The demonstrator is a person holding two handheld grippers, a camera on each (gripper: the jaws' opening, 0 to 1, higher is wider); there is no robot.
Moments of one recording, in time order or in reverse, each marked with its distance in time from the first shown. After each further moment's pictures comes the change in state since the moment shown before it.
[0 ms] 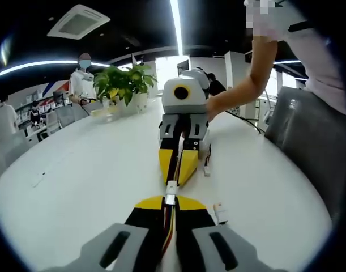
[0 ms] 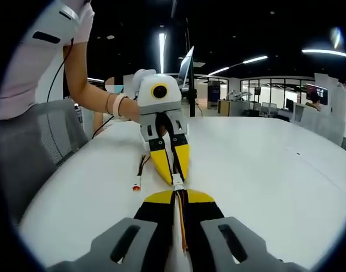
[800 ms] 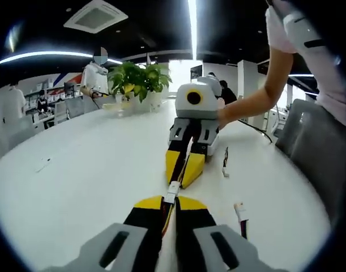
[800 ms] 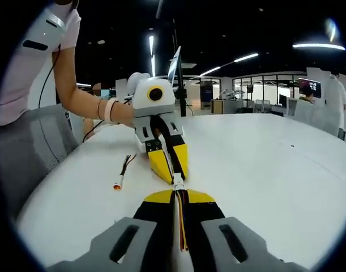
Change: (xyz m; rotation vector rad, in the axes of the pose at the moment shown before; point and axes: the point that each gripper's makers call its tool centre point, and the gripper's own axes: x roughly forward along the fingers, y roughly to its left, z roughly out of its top) left arm 0.004 0.031 -0.020 -0.110 -0.023 0.038; right arm 0.006 -0.021 -0.008 0.052 -0.007 -0.028
